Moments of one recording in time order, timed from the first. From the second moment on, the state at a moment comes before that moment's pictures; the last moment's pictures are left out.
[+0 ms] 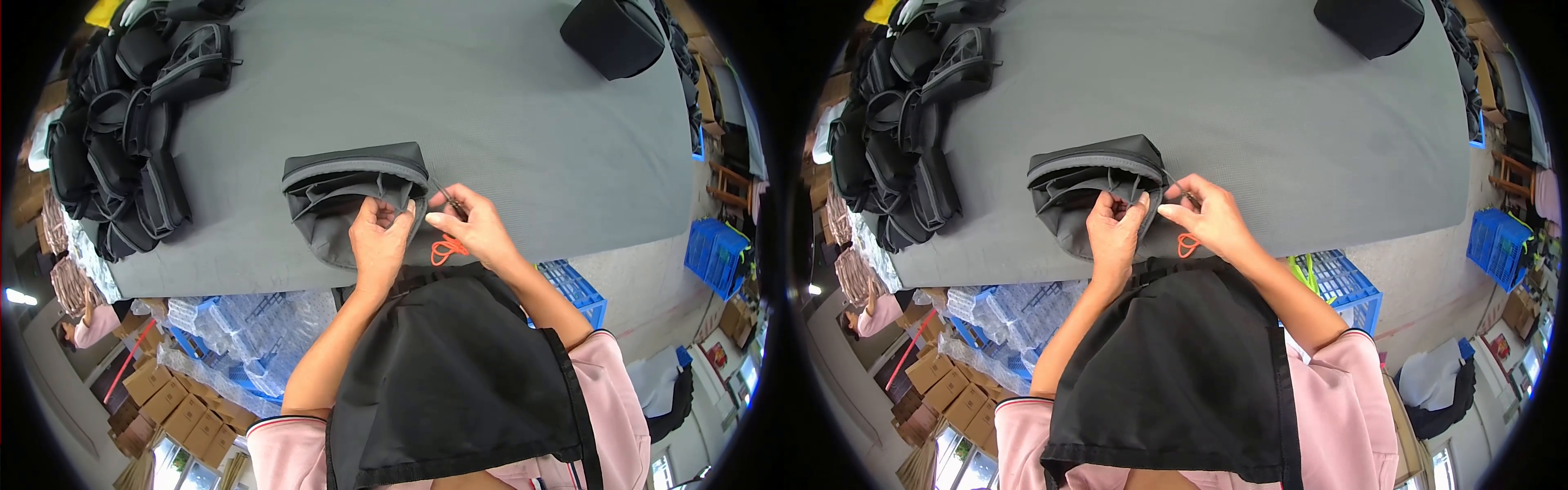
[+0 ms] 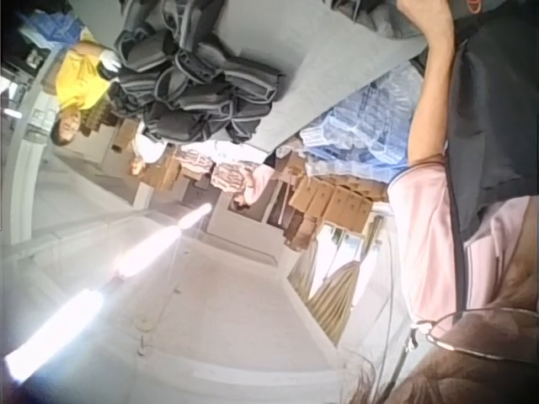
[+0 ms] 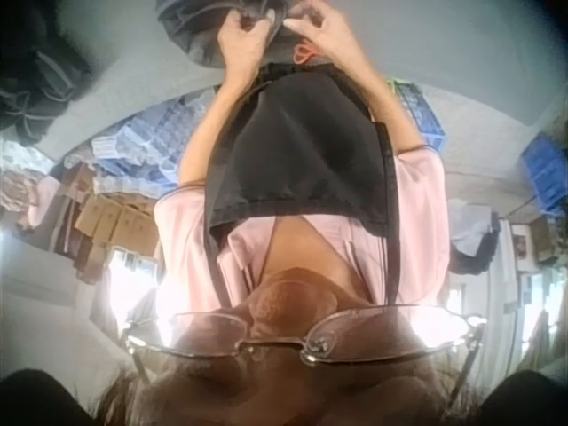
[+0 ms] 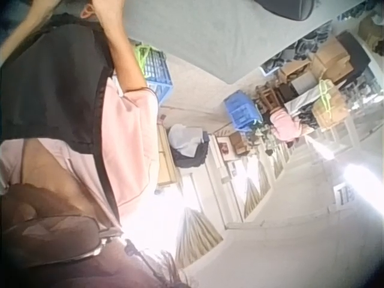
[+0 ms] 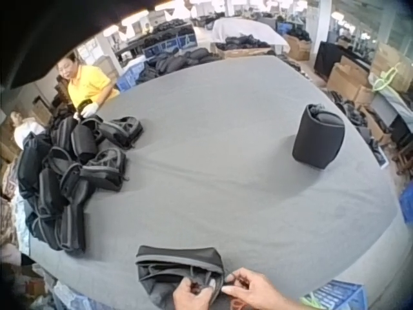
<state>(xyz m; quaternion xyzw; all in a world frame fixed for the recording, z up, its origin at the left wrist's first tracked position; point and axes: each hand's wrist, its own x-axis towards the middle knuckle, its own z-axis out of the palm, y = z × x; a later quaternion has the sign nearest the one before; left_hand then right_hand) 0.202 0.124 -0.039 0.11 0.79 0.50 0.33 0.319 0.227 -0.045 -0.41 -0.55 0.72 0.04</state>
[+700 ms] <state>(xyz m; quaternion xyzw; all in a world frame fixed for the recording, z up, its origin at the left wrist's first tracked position) 0.173 0.137 -0.027 0.07 0.70 0.52 0.48 0.339 0.231 0.001 -0.37 -0.74 0.55 0.11</state>
